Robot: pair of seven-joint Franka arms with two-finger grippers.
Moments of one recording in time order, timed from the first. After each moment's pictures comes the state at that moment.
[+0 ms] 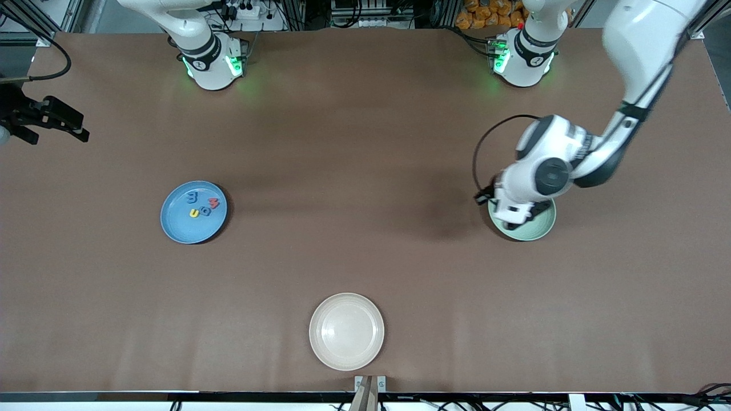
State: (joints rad) left arm 0.47 0.47 -0.78 -2.06 0.22 2.09 -0.93; right arm 0.06 -0.10 -0.10 -1.66 0.01 1.57 -0.08
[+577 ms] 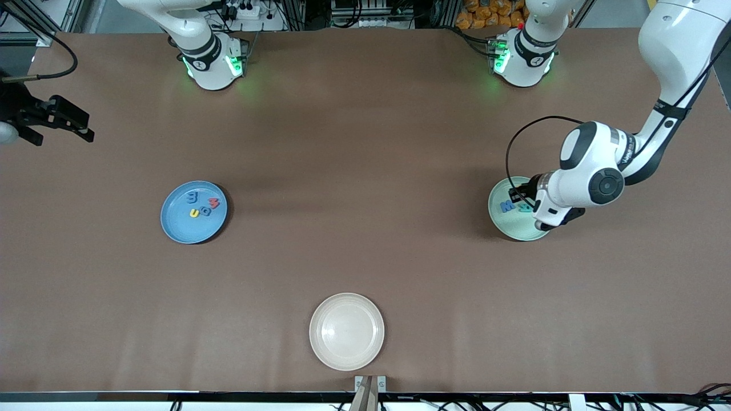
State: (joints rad) left arm 0.61 0.48 -0.80 -2.12 0.22 2.12 -0.74; right arm 0.08 -0.10 -0.09 -1.66 0.00 1.58 -0.08
